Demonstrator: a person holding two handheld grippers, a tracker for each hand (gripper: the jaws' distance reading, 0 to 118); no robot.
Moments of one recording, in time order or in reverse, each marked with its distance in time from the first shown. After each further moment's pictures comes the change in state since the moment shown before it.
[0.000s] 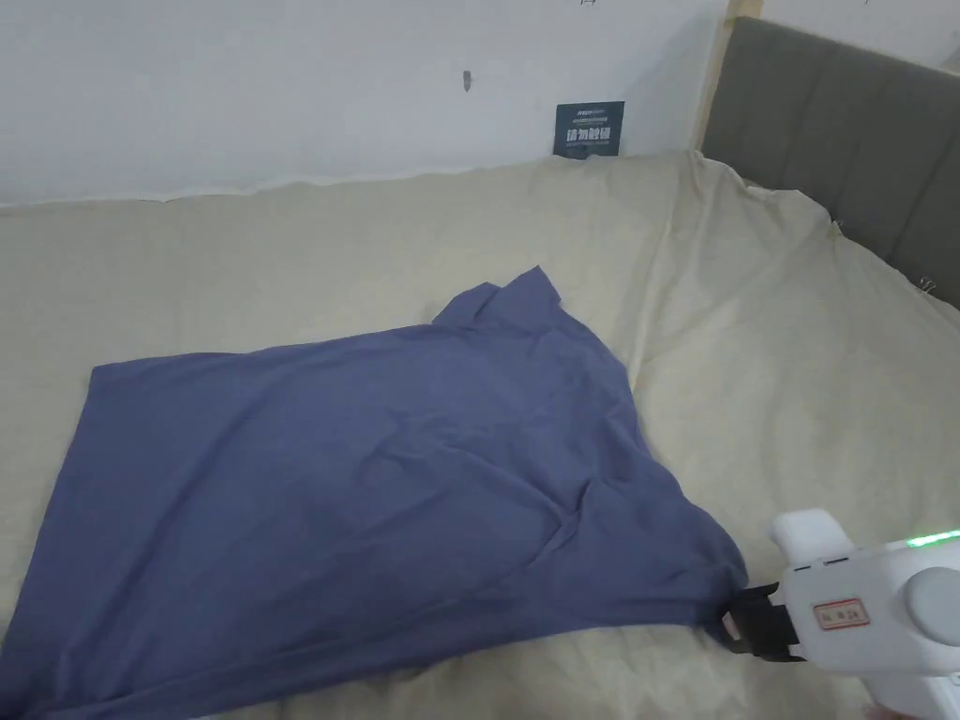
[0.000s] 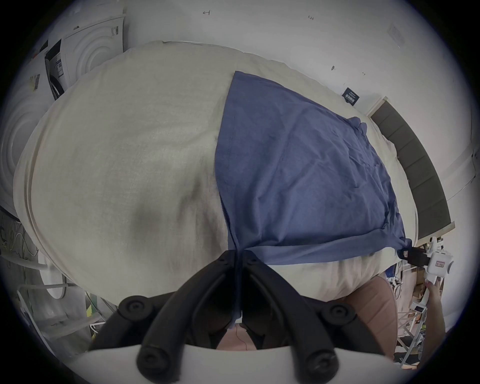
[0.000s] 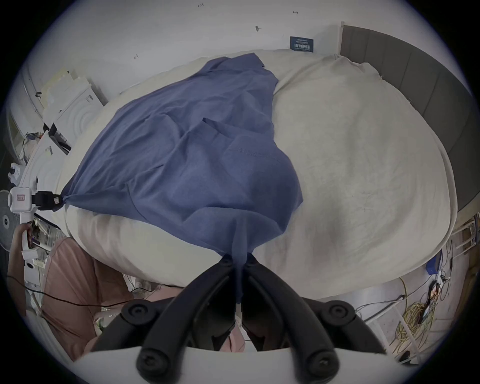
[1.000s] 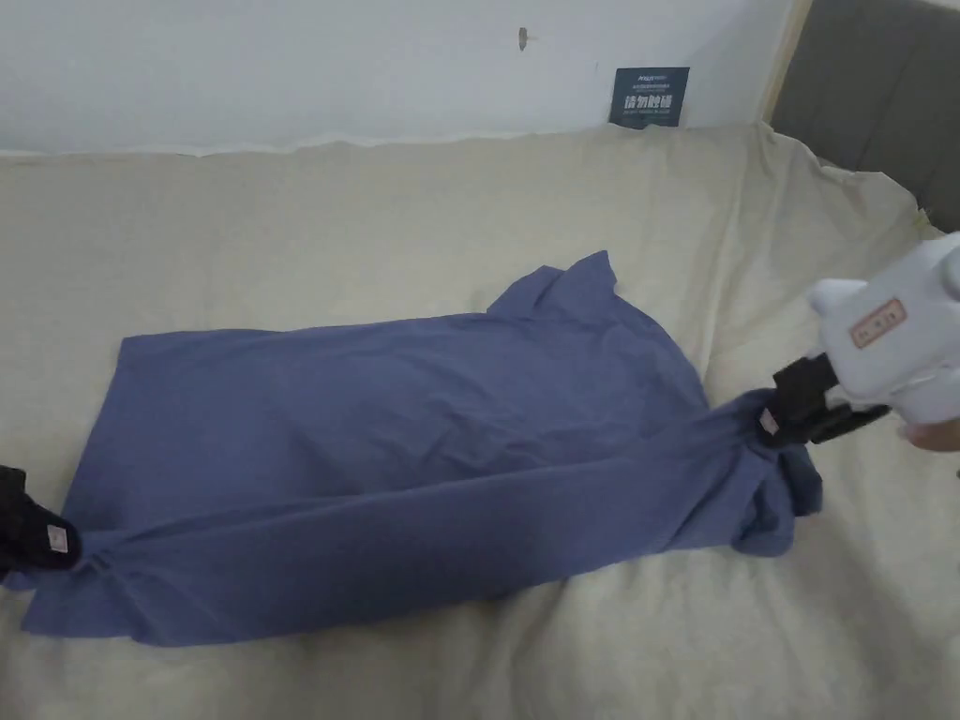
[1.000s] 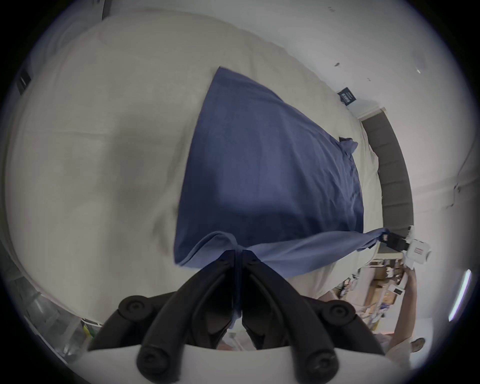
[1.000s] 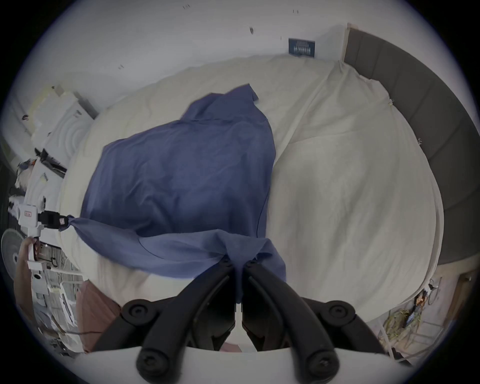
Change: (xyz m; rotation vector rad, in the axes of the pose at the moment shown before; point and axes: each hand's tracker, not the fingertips) left arm 0.005 0.172 -0.035 -0.278 -0.205 0.128; right arm 0.015 0.211 -0.012 -0.134 -0.029 -0.044
